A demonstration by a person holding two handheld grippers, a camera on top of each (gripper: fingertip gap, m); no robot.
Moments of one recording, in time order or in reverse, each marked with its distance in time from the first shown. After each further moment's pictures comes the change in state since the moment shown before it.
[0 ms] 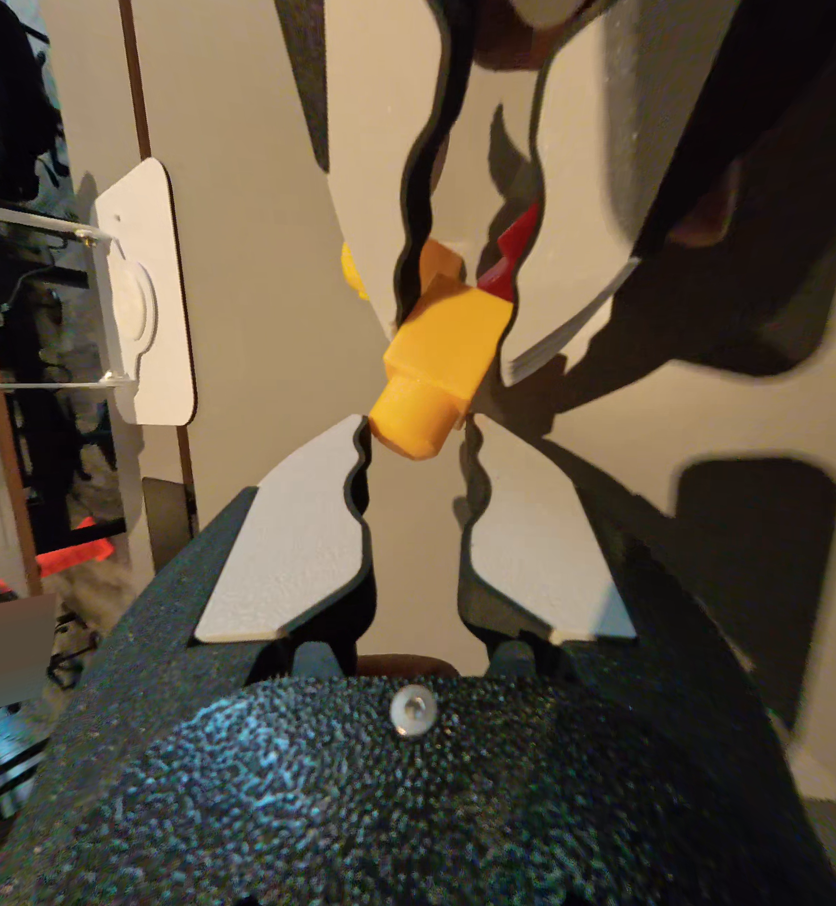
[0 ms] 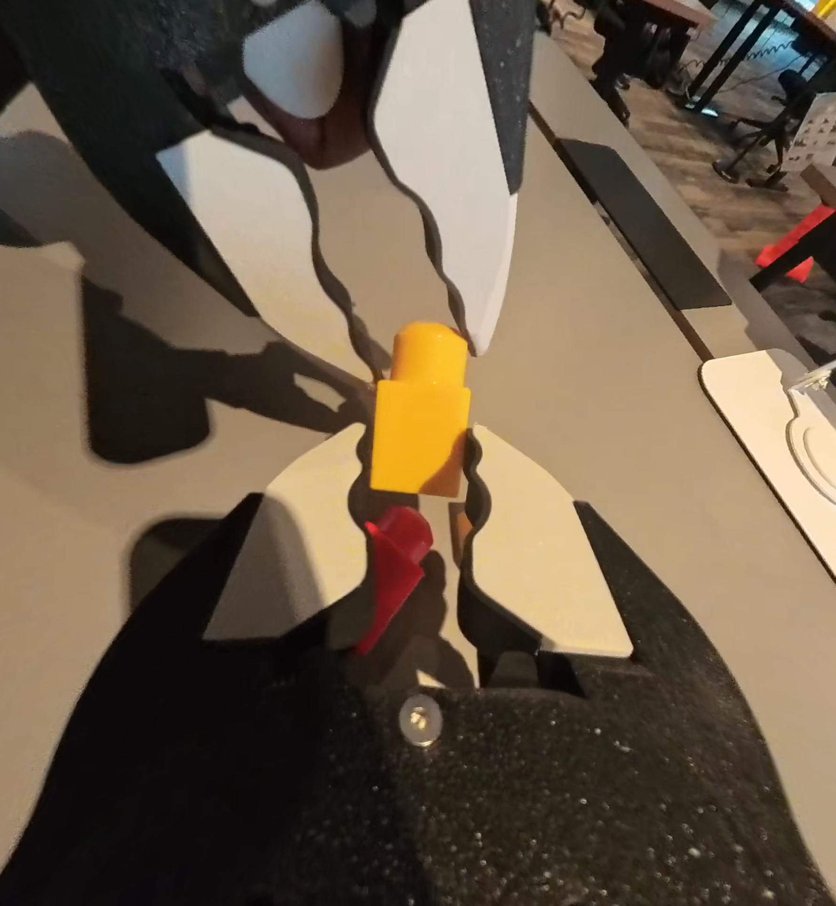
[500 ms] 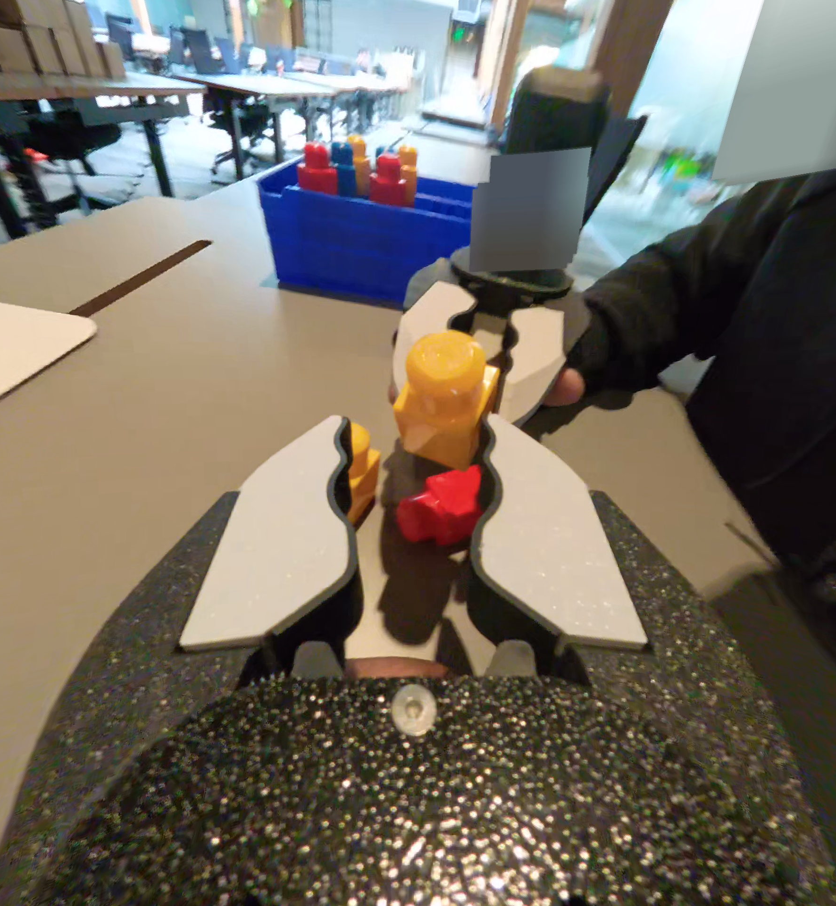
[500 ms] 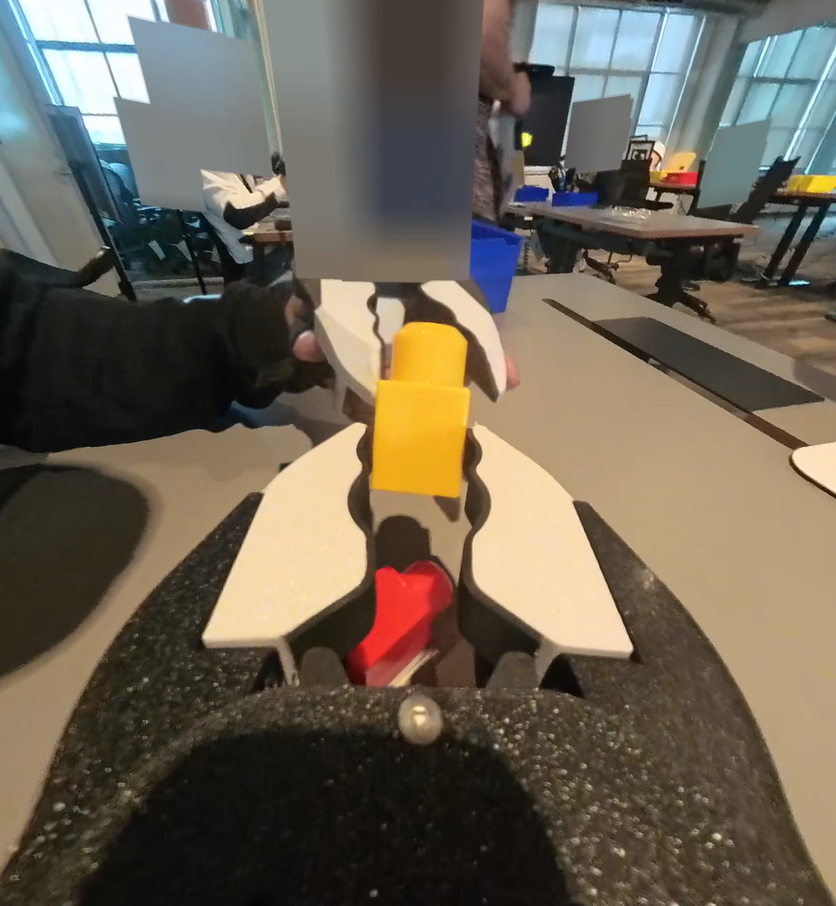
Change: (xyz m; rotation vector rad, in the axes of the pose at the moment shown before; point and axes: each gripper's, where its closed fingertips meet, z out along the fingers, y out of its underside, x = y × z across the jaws) left arm -0.017 -0.046 -0.026 0.903 0.361 -0.668; right arm 0.012 -0.028 -0.038 0.484 -0.226 0.235
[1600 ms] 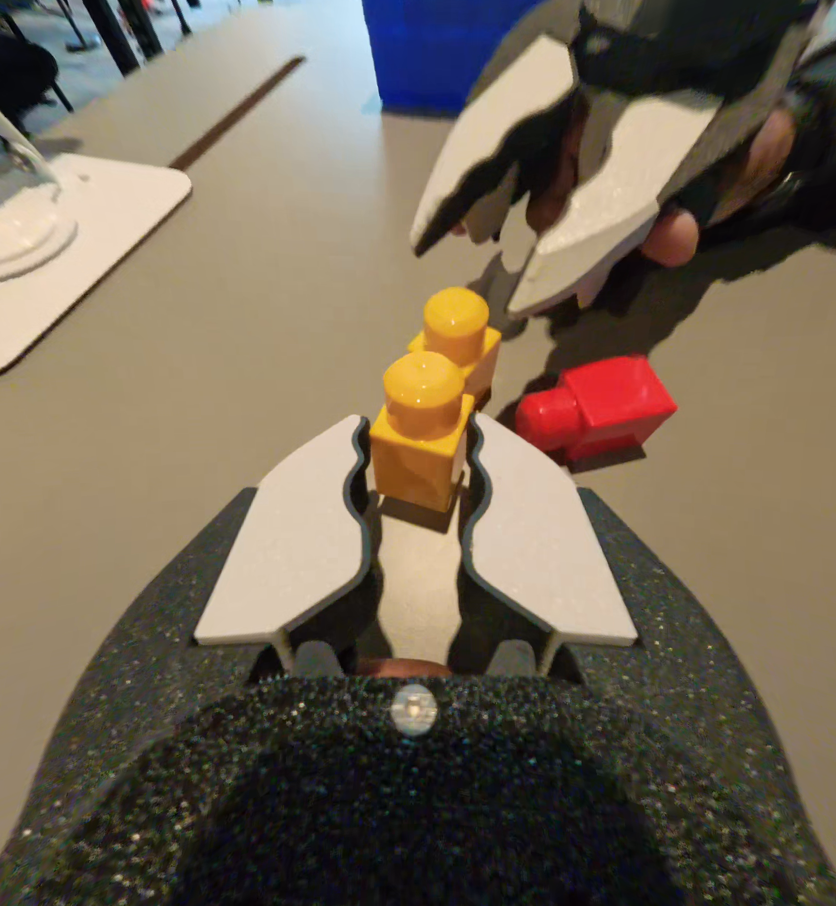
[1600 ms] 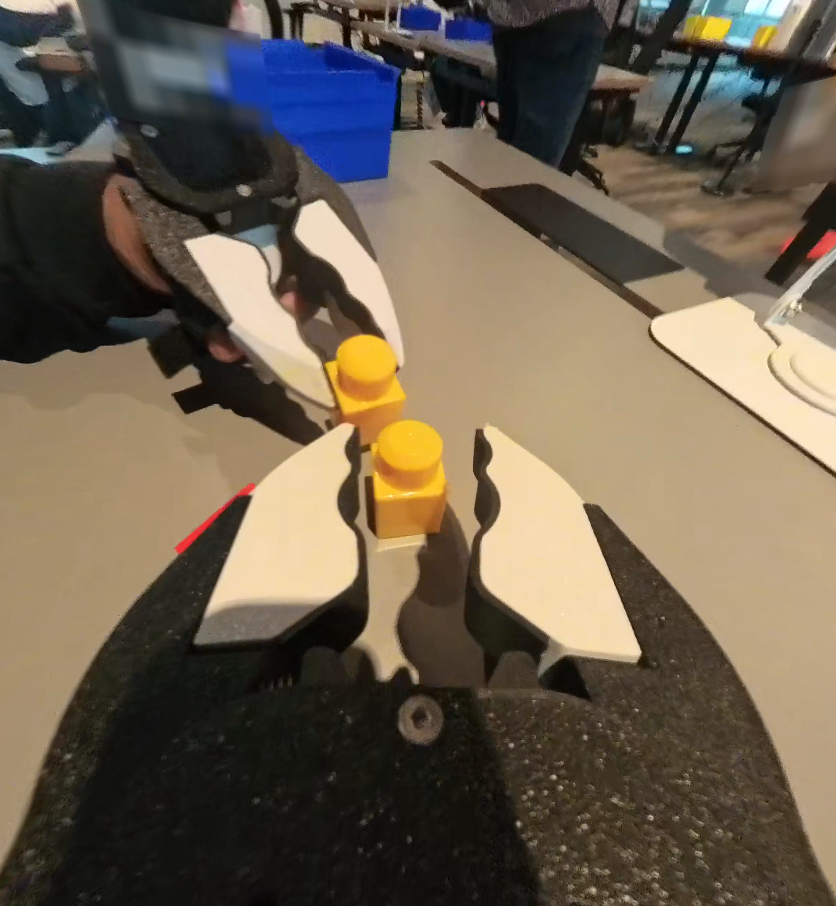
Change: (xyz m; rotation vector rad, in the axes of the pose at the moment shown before) left arm -0.049 0.060 0.006 -0.308 -0.273 0.104; right arm 0.057 0.042 -0.018 -0.272 0.241 -0.005
